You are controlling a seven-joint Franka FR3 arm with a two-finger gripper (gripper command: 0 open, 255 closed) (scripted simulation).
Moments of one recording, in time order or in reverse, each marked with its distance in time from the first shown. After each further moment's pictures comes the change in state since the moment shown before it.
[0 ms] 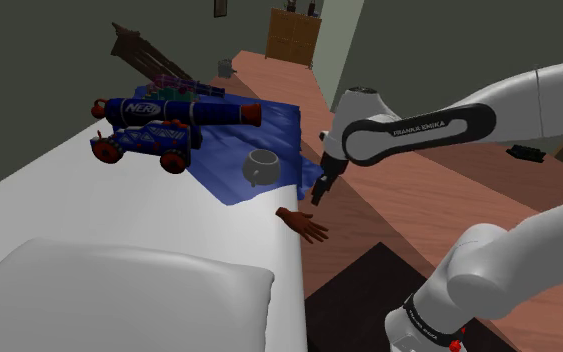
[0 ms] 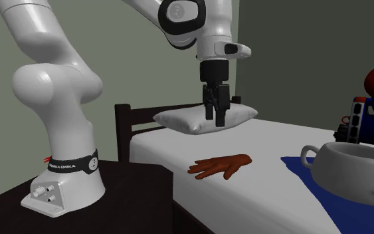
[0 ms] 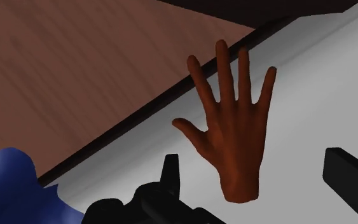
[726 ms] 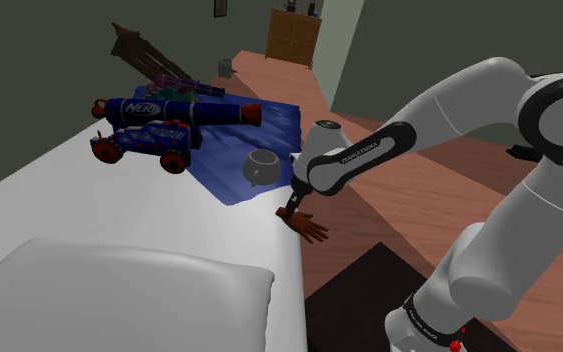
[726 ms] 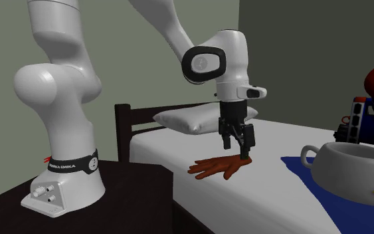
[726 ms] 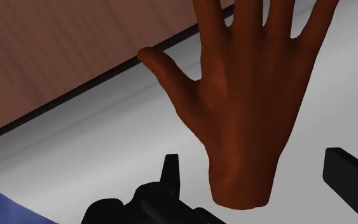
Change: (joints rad) arm 0.051 0.371 0.012 0.055 0.033 0.380 -0.107
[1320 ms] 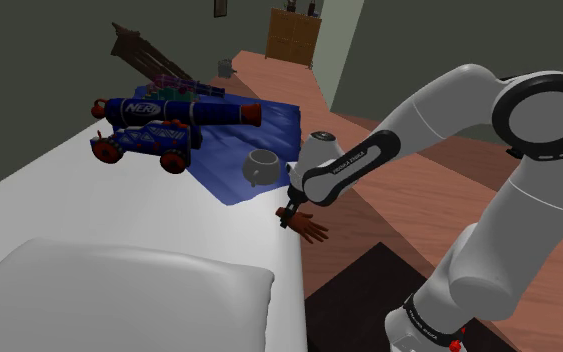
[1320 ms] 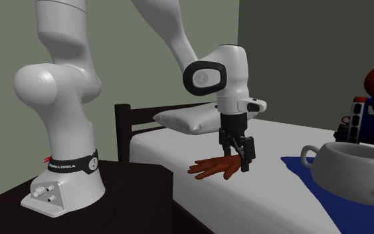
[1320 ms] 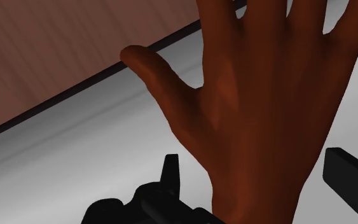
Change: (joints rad) arm 0.002 0.095 0.002 -0.002 0.003 0.099 -0.003
